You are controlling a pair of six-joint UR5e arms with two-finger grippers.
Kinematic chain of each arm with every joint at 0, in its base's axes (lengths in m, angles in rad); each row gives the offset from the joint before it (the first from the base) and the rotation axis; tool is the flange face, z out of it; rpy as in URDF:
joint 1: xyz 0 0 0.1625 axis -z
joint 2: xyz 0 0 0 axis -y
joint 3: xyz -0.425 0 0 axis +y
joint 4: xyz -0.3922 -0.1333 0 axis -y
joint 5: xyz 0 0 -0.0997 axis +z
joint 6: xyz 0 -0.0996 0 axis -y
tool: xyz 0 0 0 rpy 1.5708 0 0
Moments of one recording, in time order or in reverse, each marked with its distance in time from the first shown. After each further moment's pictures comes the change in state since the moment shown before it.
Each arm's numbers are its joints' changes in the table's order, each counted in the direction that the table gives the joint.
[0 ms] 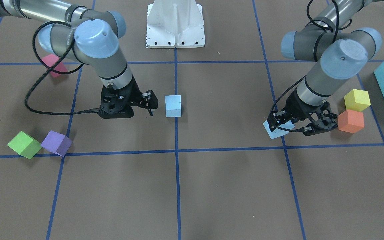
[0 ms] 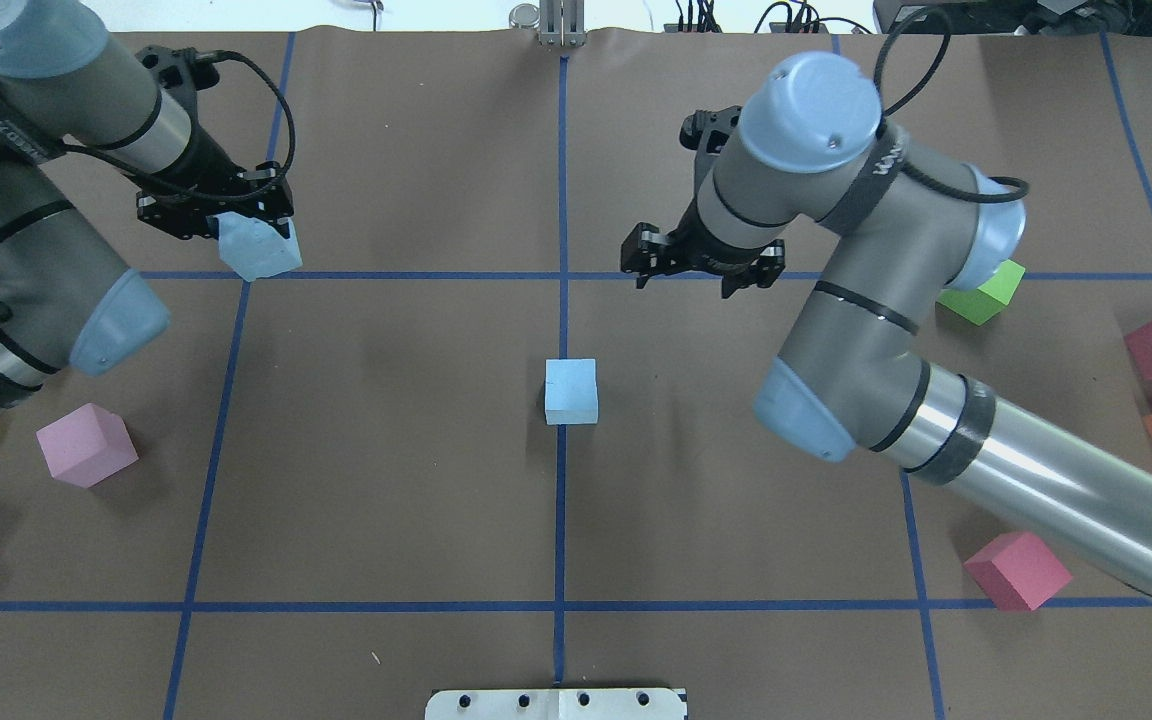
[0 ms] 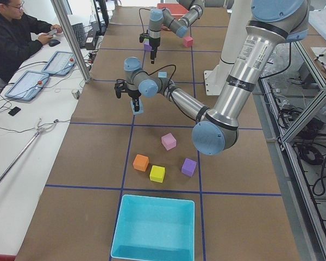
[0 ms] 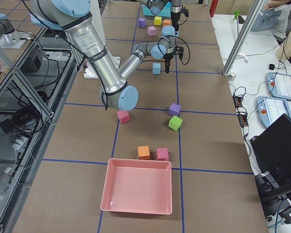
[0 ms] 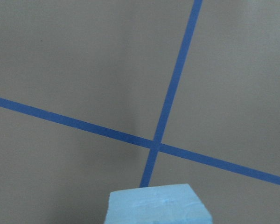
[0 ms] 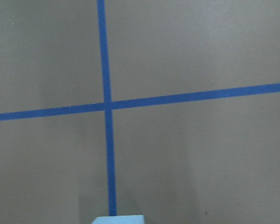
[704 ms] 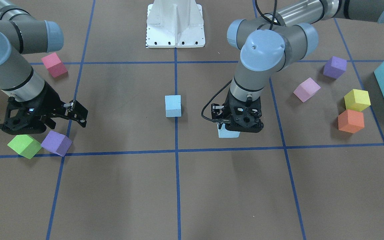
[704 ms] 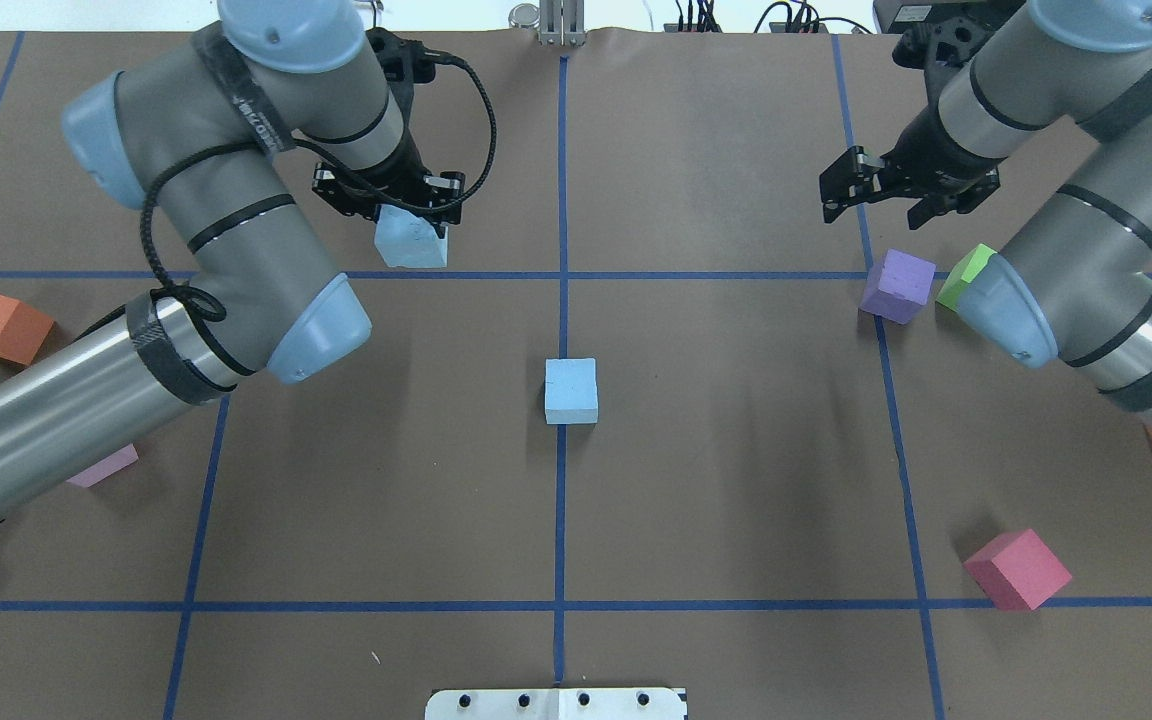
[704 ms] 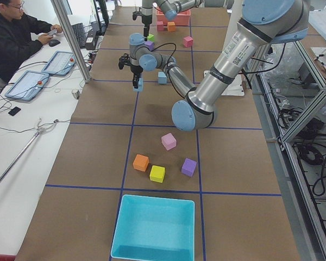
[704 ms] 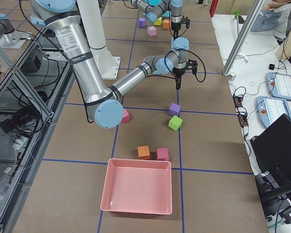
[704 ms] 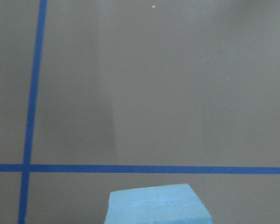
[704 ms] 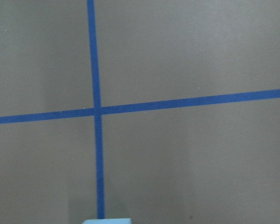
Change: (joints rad) left arm -0.146 -0.288 -0.078 0.184 -0.155 0.155; right arm -0.239 -0.201 -0.076 -0.001 -0.149 -0.259
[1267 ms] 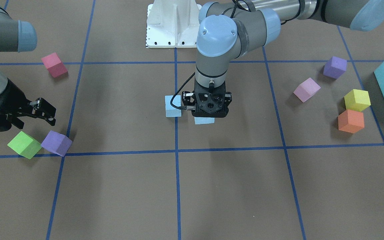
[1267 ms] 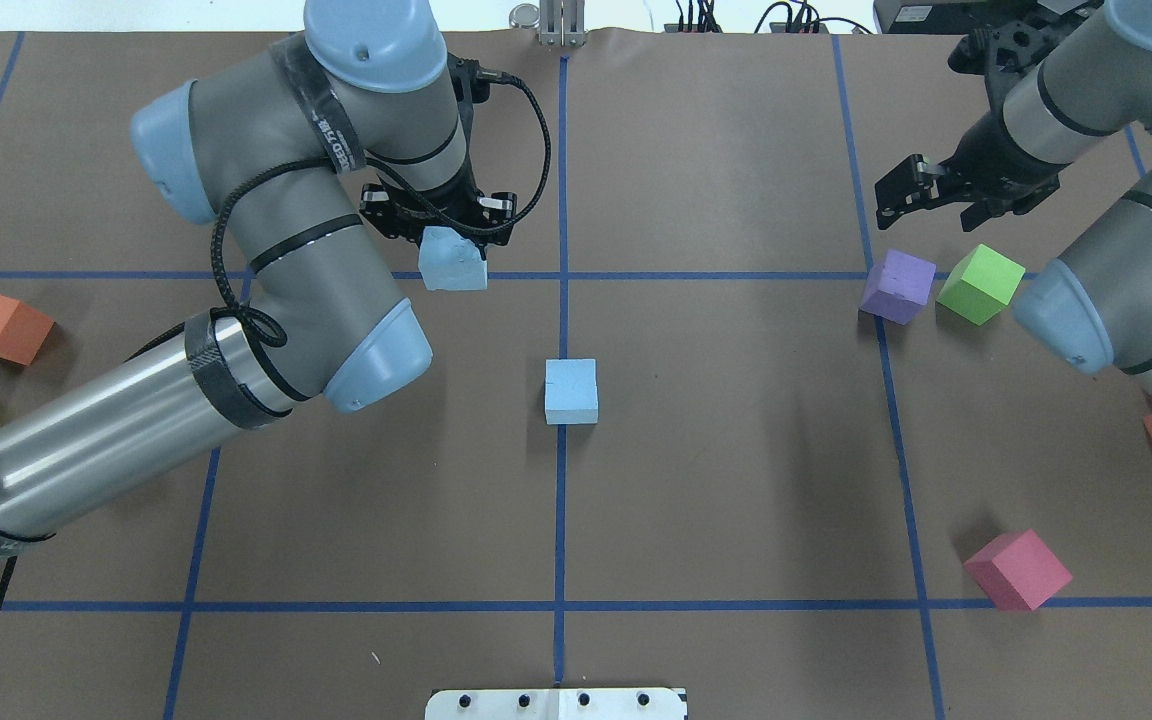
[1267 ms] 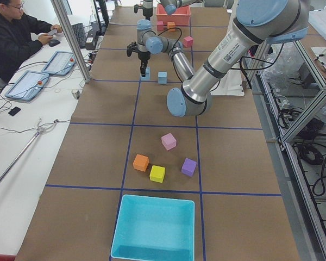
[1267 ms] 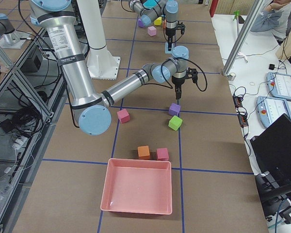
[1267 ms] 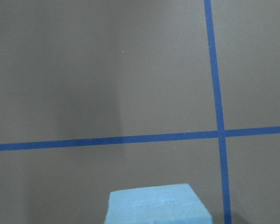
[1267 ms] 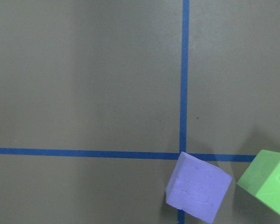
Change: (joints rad) left arm -0.095 -0.084 -0.017 0.083 -0.028 -0.104; right arm -0.060 -0.102 -0.035 0.003 -0.014 -0.145
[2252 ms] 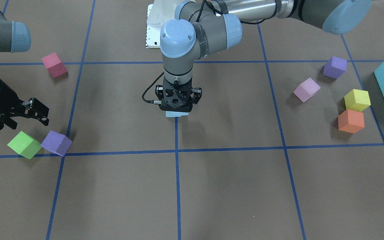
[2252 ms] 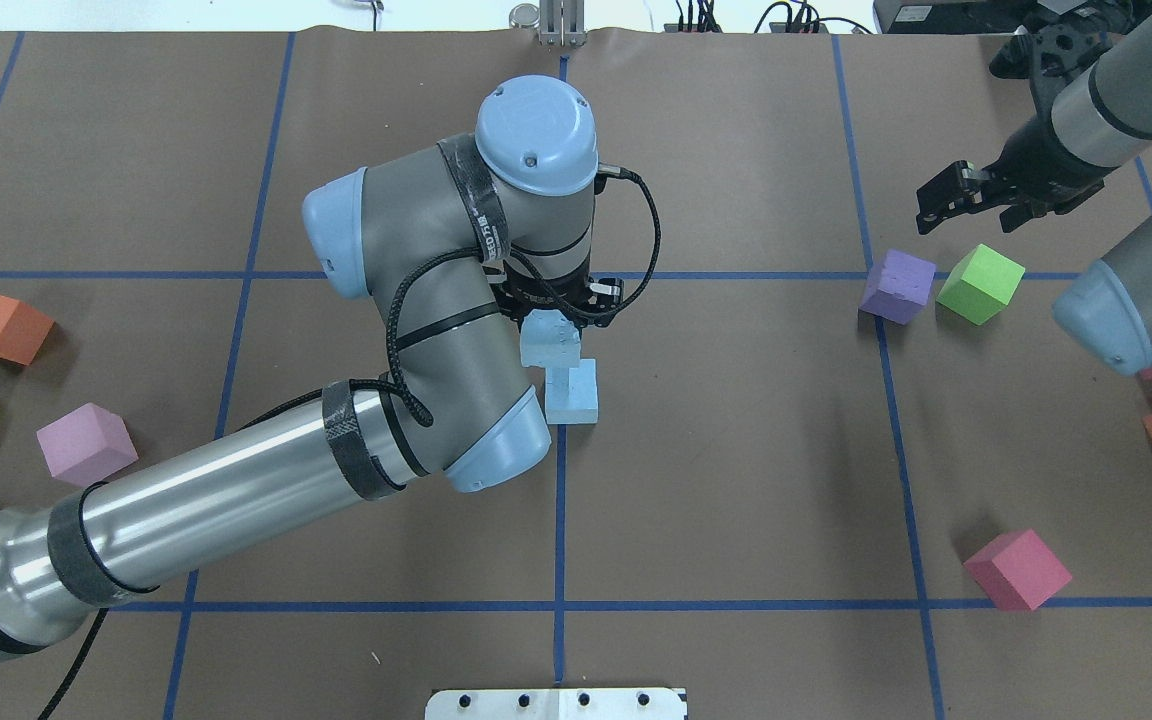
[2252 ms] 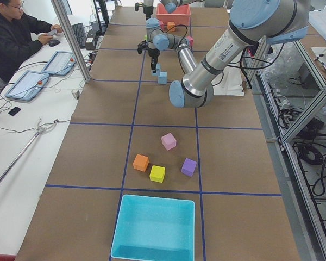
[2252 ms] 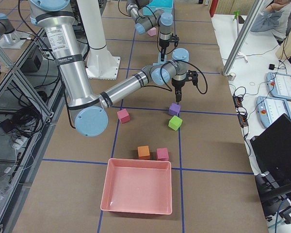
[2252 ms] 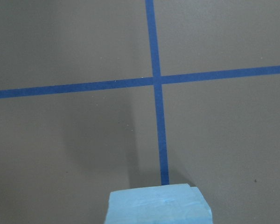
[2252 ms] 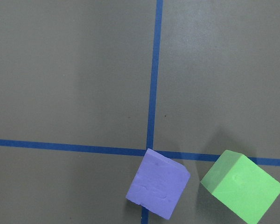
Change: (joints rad) left arm -0.098 -0.095 -0.130 -0.047 -0.012 -0.017; right arm -0.013 -0.017 0.001 0.006 -0.007 -0.022
